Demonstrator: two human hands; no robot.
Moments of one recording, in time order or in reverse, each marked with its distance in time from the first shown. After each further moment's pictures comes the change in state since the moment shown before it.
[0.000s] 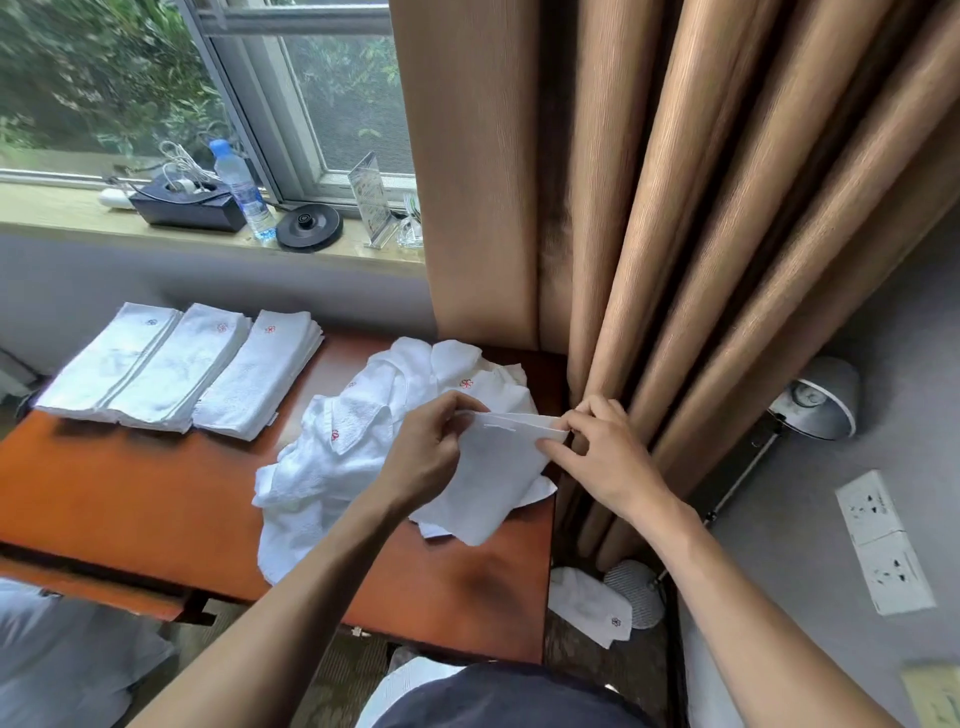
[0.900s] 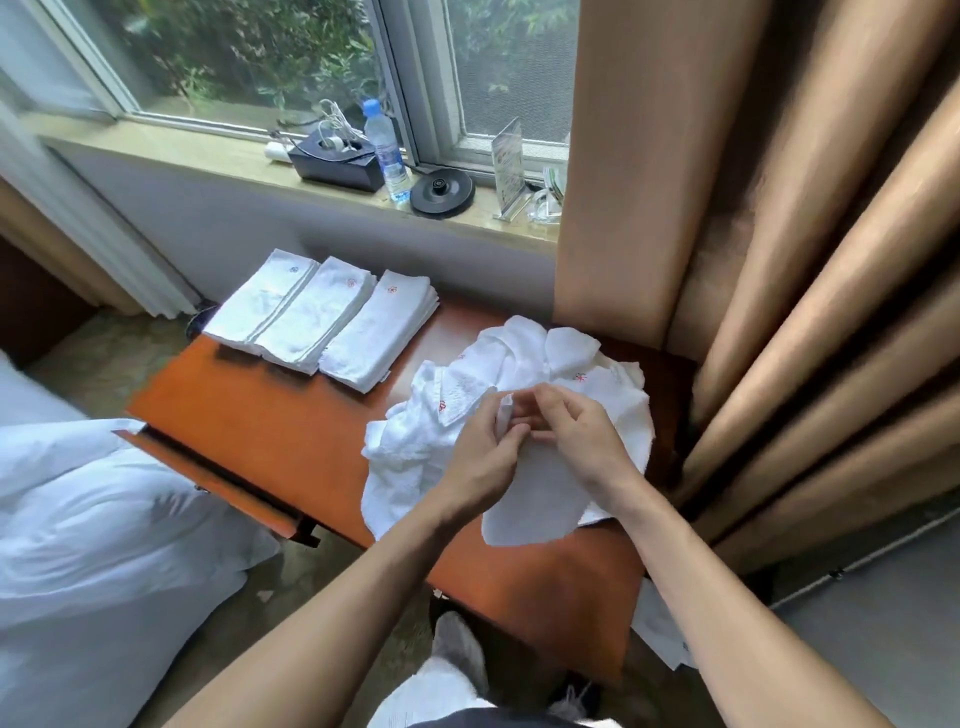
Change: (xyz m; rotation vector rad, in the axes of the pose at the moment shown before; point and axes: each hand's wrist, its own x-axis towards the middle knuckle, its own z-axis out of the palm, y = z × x) left_hand -0.020 -0.011 -0.031 -0.293 0.113 -0.366; right_hand 0.051 -0.111 0.082 0.957 -0.319 0.221
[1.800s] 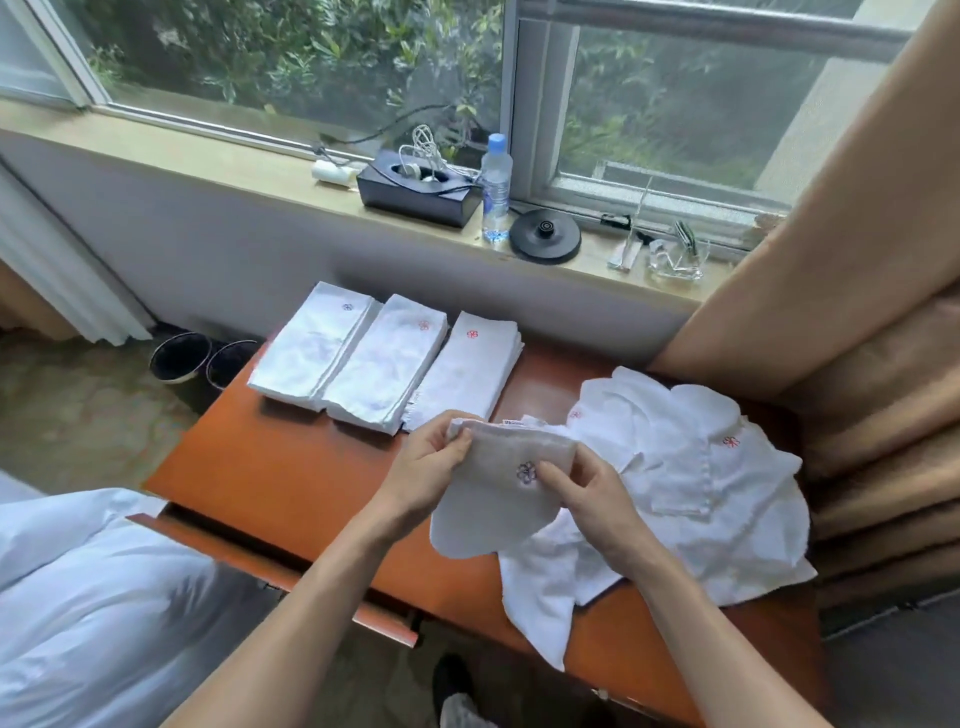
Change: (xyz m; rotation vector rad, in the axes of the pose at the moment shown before) left_hand 0.089 -0.073 -0.375 -0.244 -0.181 -0.021; right_hand 0.113 0.040 0.278 -0.192 0.155 0.088
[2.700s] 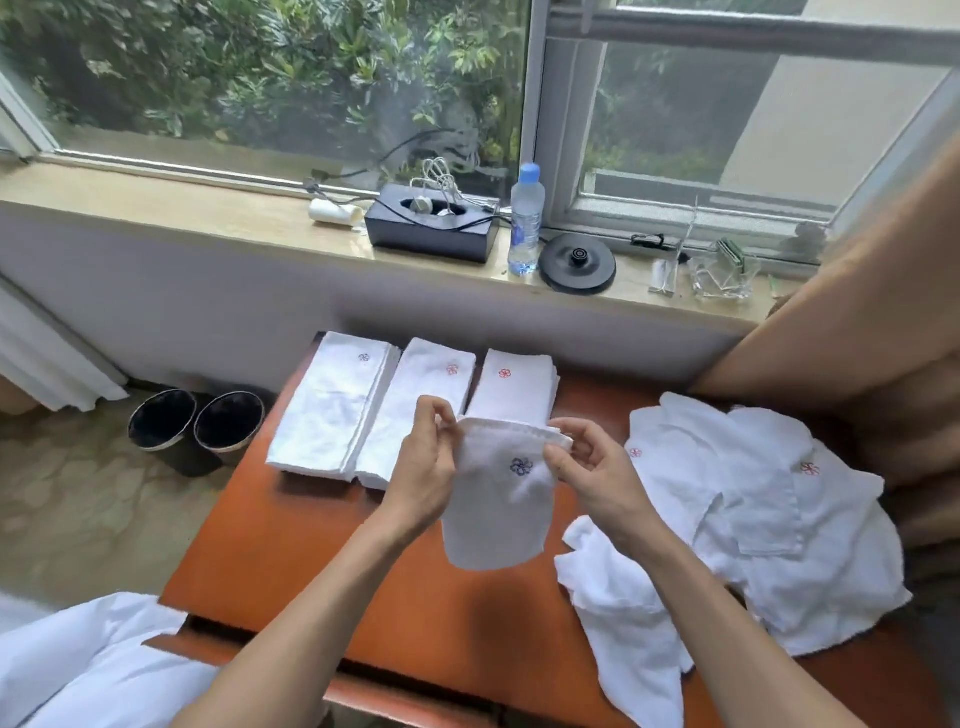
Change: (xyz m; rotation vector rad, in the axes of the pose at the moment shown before) left_hand 0.100 -0.005 -0.130 0.461 0.176 0.266; right_hand 0.110 -0.042 0.096 0.104 0.073 -0.079
